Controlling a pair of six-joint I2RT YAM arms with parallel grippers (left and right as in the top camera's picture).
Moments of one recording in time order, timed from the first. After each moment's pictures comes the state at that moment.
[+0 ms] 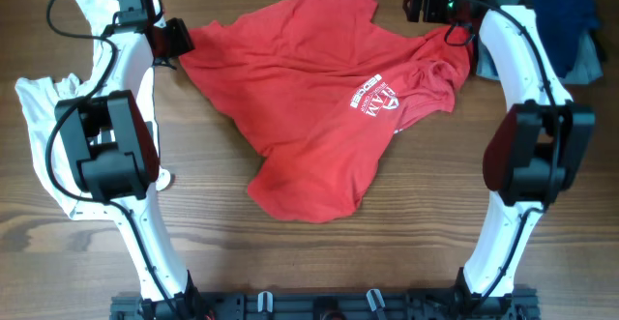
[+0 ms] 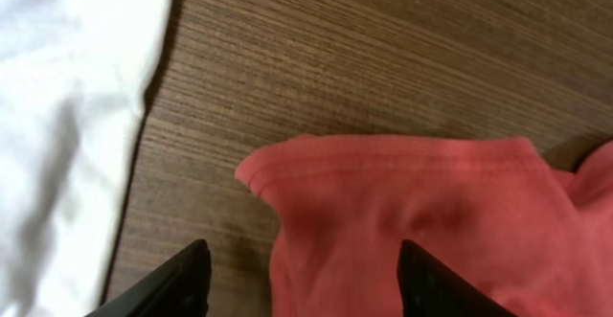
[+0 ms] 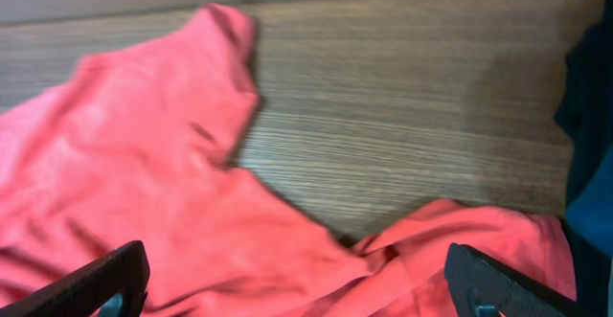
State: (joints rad) left arm 0.13 2.30 1.76 -0.49 0.10 -0.28; right arm 0.00 2.20 1.95 -0.66 -0.24 0.04
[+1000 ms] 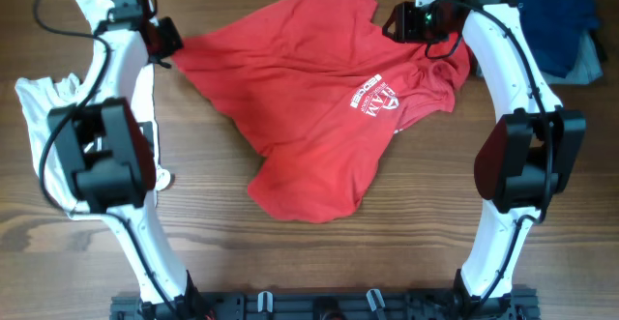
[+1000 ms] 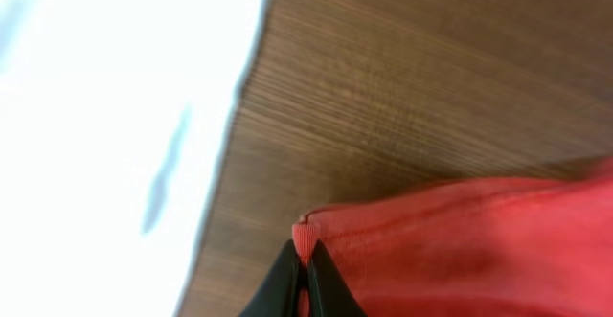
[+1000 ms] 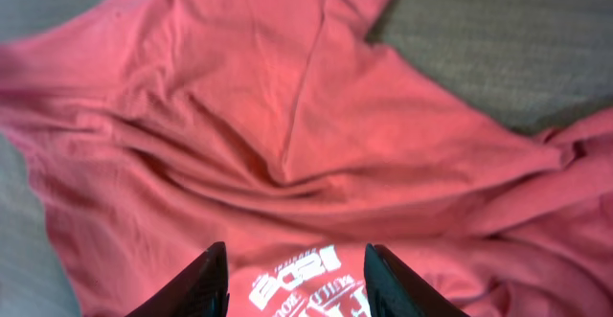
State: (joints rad) left arm 0.13 2.19 1.76 -0.61 -0.04 -0.27; right arm 0.08 2.16 1.96 -0.92 -0.39 0.04
